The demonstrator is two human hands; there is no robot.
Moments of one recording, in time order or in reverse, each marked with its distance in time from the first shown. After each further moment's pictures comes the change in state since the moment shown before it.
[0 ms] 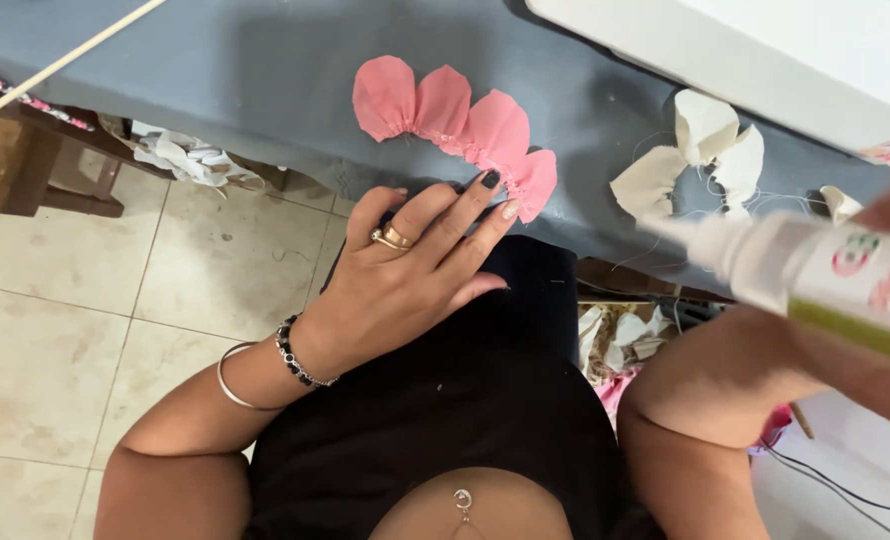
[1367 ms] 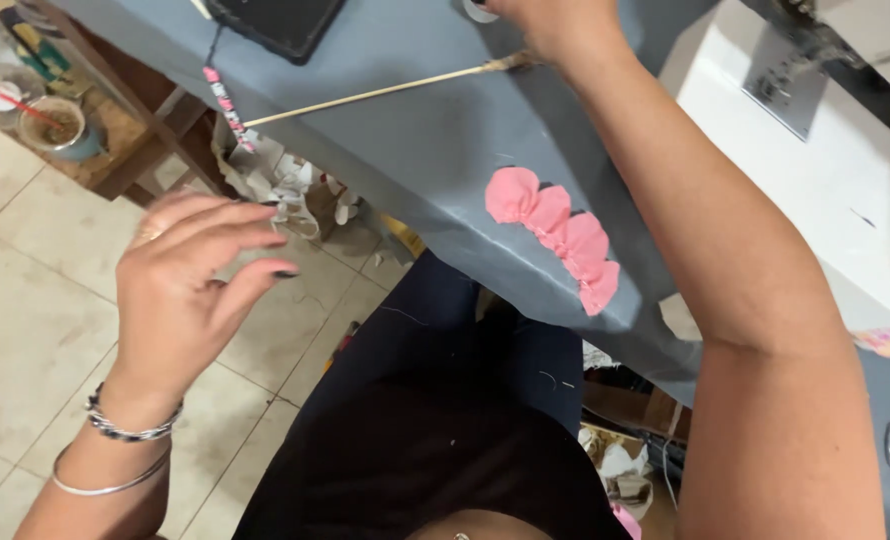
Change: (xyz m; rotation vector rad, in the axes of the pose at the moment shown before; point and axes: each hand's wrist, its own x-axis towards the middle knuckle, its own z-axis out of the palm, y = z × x) left_hand -0.121 -0.099 -0.087 -0.304 0.204 -0.608; right_hand 0.232 -0.196 -0.380 2.026 -0.024 -0.887
